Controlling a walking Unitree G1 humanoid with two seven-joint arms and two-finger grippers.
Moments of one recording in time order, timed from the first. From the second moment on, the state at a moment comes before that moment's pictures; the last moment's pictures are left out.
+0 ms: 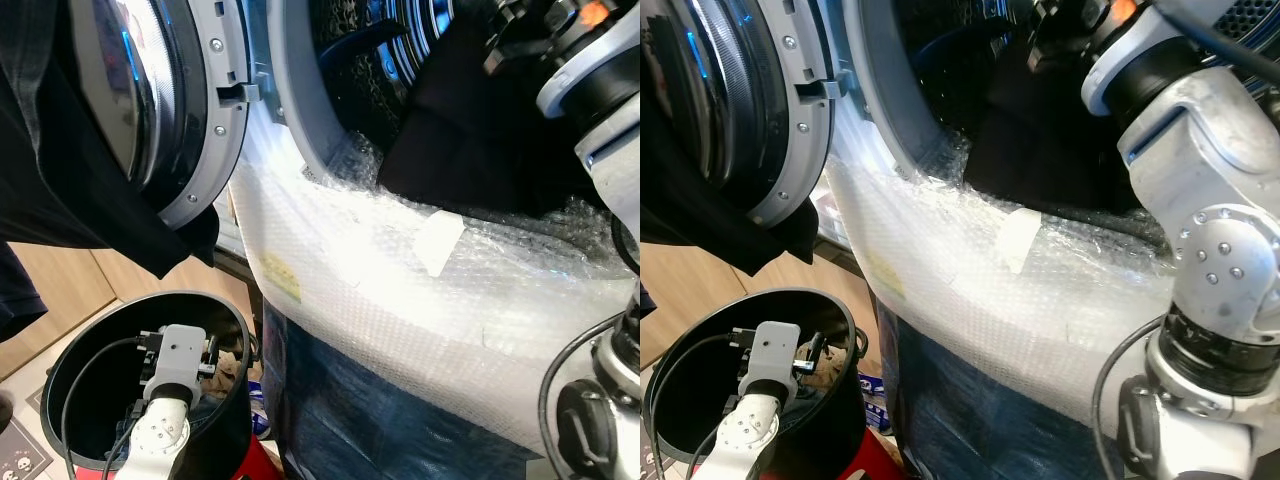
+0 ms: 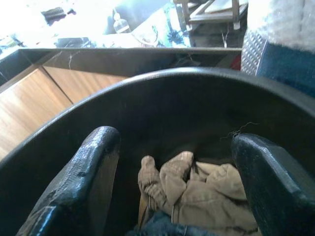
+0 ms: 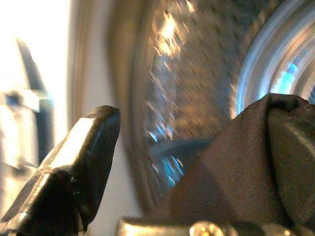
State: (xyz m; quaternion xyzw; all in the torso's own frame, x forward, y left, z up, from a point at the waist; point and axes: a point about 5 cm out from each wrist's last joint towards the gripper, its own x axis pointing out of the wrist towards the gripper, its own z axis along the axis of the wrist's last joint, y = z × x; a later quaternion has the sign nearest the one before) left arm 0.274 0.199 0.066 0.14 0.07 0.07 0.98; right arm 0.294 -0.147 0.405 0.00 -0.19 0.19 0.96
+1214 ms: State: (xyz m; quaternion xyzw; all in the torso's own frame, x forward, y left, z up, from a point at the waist) left arm 0.272 0.190 0.065 0.13 0.06 0.06 0.99; right arm 0.395 -0.200 0.464 -0.03 -0.19 -0.10 0.98
